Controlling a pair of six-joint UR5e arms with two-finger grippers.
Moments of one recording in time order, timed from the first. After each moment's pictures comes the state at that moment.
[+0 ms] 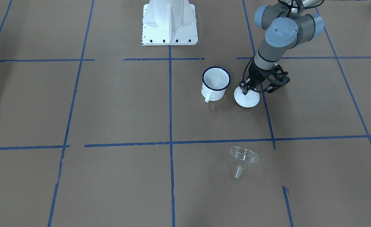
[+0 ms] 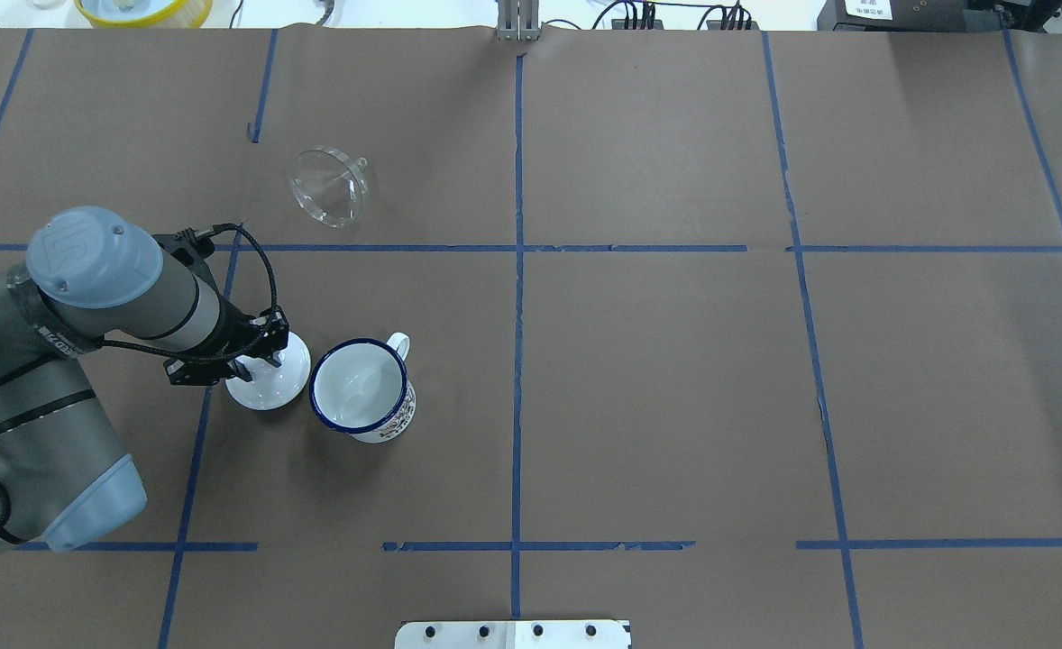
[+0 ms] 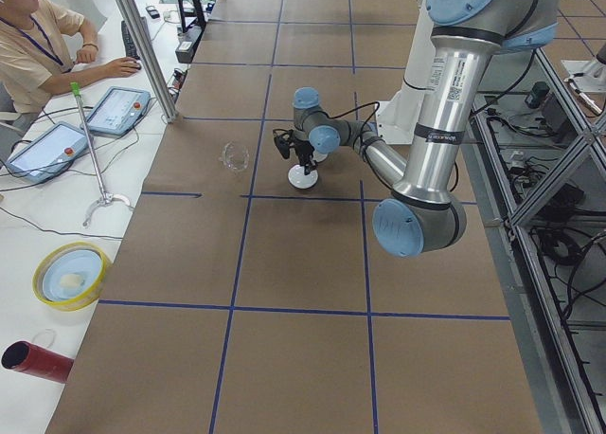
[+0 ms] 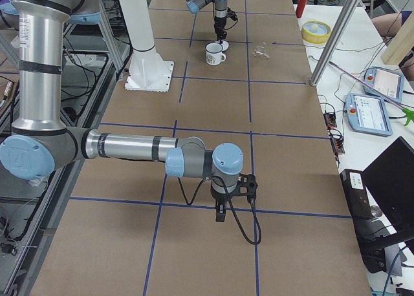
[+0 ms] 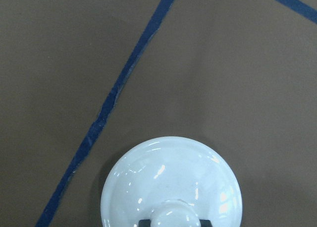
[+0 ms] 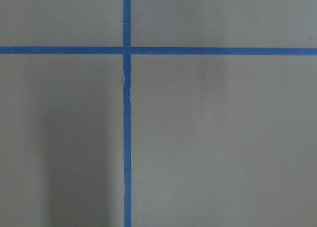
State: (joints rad) left arm -0.65 -1.82 -1.89 -1.74 -1.98 -1.62; right arm 1.57 -1.68 1.66 -1.57 2.29 0.01
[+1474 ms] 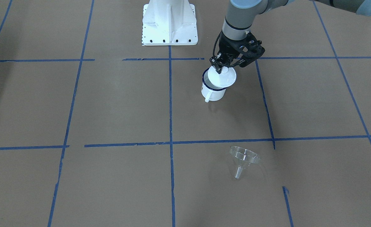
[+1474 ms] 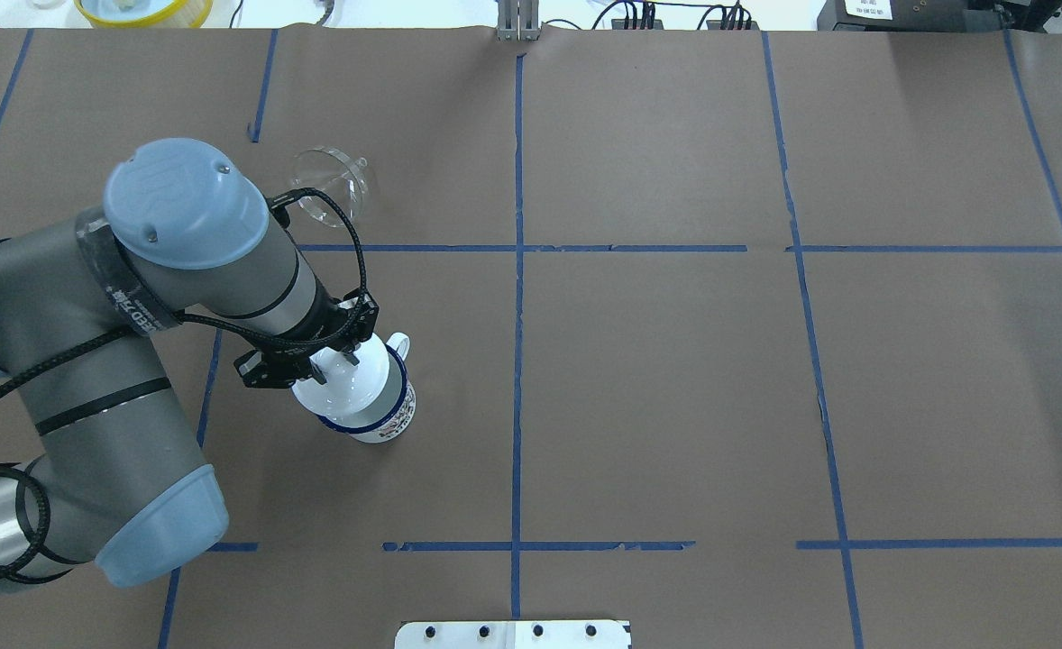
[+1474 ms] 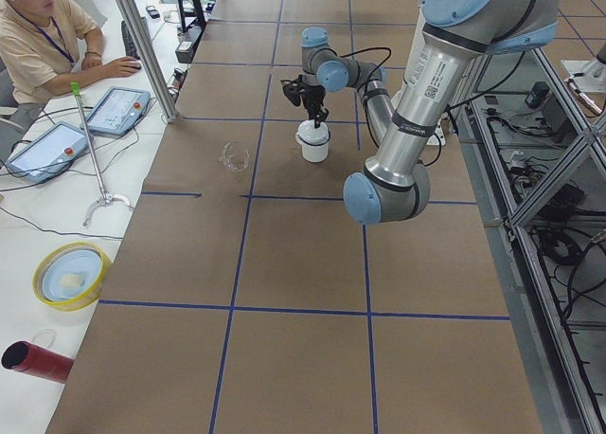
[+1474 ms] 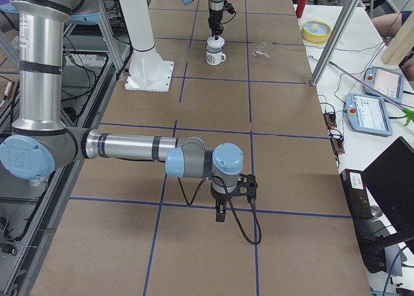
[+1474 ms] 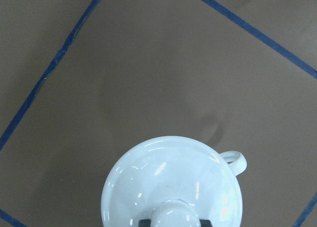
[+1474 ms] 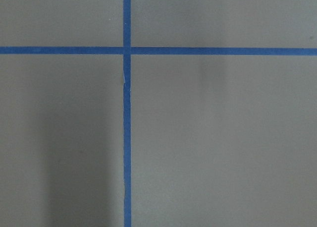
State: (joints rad) left arm -0.59 -2.10 -2.01 -1.32 -1.98 -1.73; right arm 1.57 -1.68 1.66 -1.57 2.29 0.01
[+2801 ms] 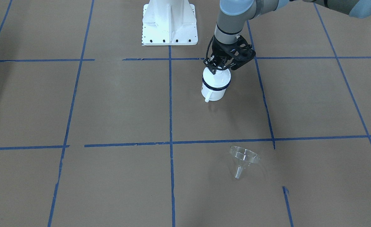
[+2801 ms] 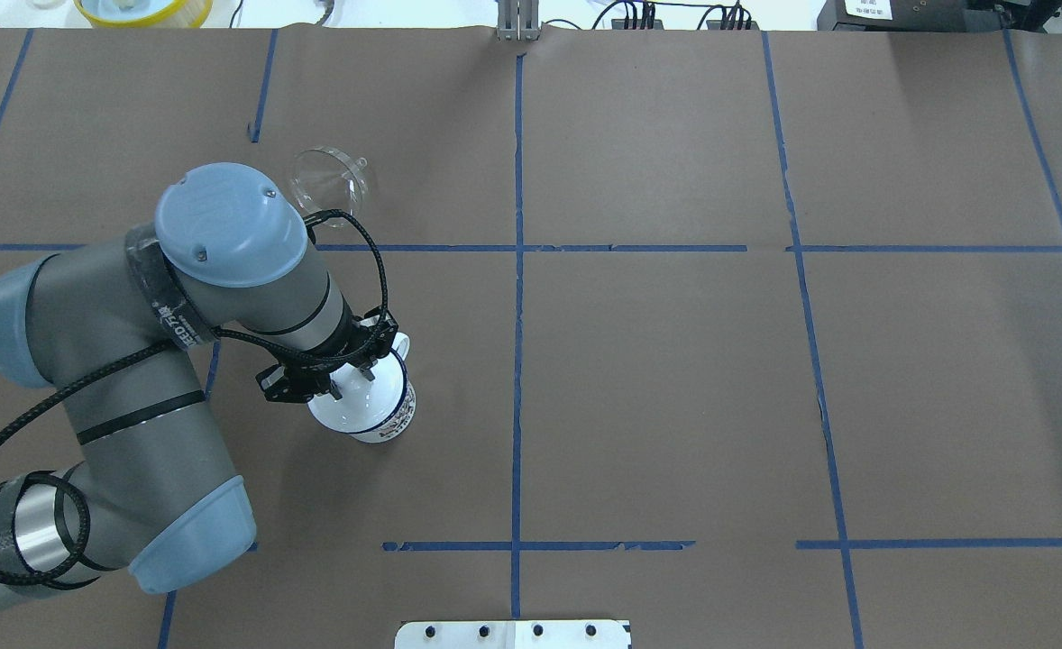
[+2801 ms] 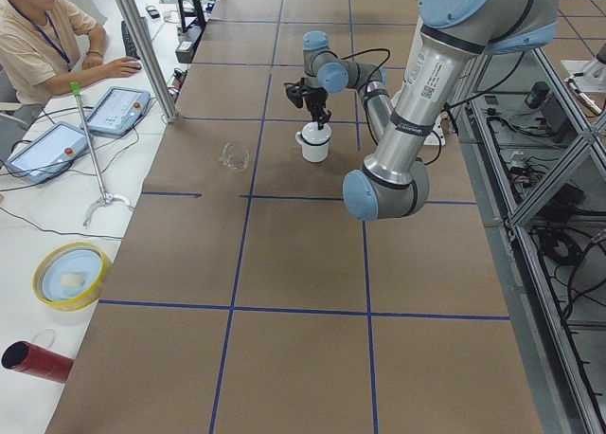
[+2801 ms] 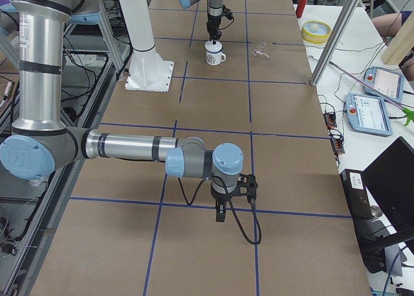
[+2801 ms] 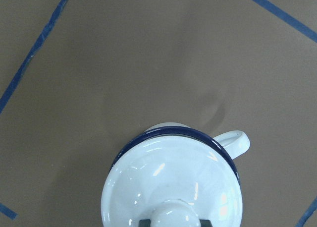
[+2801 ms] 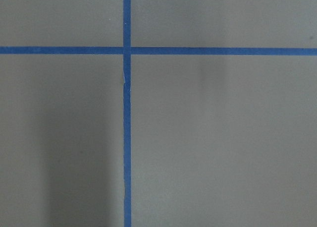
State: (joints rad) left arm -0.56 -2.12 -1.98 -1.32 -1.98 -1.73; right arm 1.57 -1.68 1.66 -1.57 2.29 0.01
